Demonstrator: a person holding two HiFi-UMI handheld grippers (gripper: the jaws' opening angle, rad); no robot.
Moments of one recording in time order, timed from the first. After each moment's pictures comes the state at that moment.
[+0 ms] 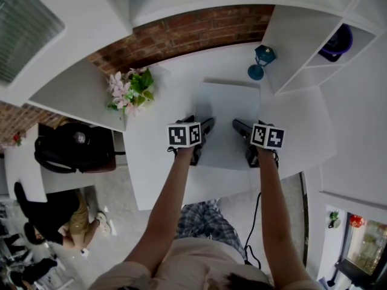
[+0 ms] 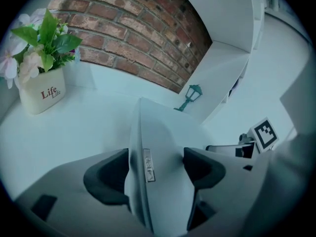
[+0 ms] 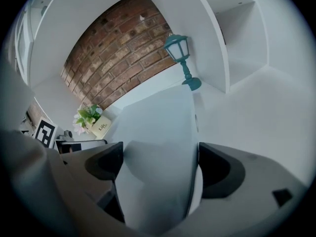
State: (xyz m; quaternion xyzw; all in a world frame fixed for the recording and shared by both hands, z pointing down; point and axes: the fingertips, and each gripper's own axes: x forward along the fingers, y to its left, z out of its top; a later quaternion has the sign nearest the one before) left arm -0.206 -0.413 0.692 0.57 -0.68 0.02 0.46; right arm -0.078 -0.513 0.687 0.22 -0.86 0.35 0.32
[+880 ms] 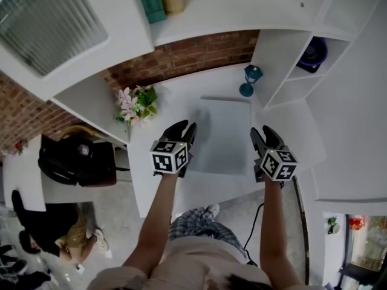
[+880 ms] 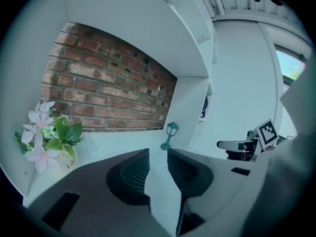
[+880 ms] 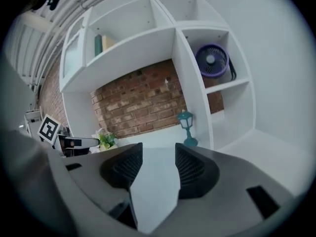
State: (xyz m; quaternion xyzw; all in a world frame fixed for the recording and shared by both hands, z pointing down) left arm -0.217 -0.373 0.539 0.63 -0.73 0.01 0.24; right arm -0.019 -0.506 0.527 0.26 -0.94 0.18 0.13
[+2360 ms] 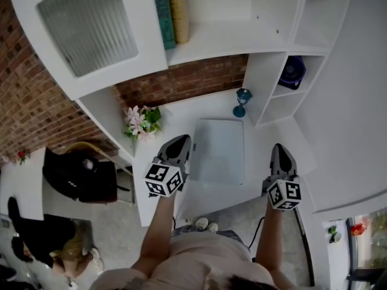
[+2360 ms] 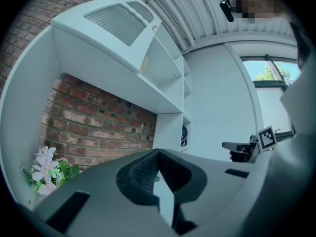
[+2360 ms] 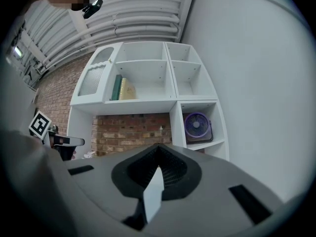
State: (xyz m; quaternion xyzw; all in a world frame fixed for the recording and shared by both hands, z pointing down) left arm -0.174 -0.309 0.412 0.68 -0.72 -0.07 0.06; right arm 0.083 -0.452 0.393 0.35 -0.94 0.02 -0.04
